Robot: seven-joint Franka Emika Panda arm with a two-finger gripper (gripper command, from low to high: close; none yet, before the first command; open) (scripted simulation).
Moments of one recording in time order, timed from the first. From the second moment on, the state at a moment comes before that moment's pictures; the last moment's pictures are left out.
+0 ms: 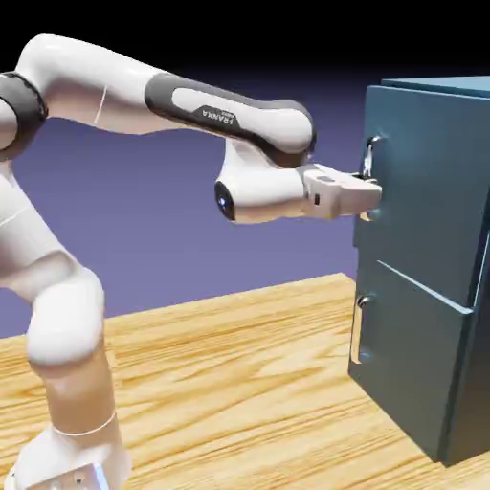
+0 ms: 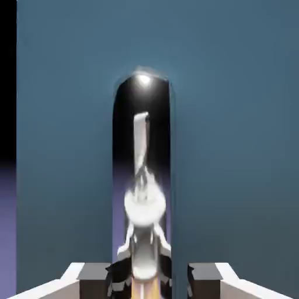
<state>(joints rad) -0.05 -0.43 0.03 -2.36 2.89 2.77 -2.11</state>
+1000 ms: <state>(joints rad) 0.58 -0.87 -0.63 -2.58 1.90 2.85 -1.62</state>
